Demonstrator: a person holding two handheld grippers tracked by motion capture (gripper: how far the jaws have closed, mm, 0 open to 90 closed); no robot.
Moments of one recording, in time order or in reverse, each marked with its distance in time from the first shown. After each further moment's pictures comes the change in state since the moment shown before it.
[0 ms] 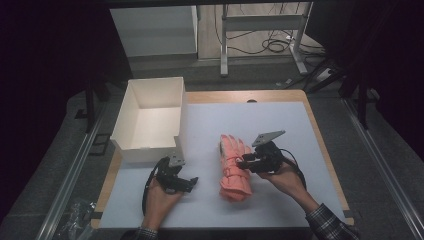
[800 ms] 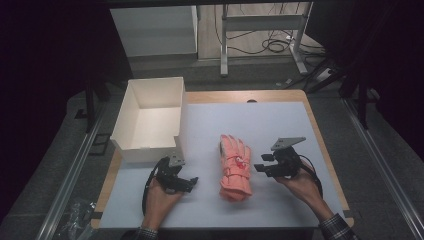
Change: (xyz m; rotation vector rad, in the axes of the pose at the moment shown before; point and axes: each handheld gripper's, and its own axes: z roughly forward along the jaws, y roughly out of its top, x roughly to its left) left arm 0.000 0.000 0.000 0.000 -0.001 -0.003; right arm -0.021 -0.041 -0.026 -0.017 -0.103 0.047
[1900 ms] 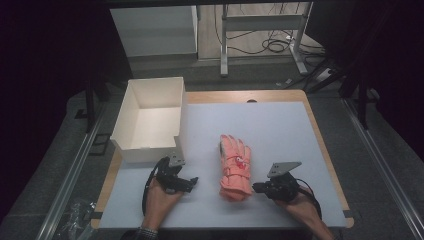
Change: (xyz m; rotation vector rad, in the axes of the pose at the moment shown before) left arm 0.000 0.000 0.000 0.003 0.000 0.003; right arm 0.042 -0.046 0.007 0.029 0.127 -0.073
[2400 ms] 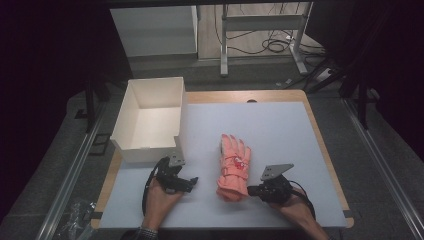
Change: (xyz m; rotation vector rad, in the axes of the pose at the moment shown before) left arm 0.000 0.000 0.000 0.000 0.000 0.000; right arm 0.011 0.005 0.014 0.002 0.042 -0.027
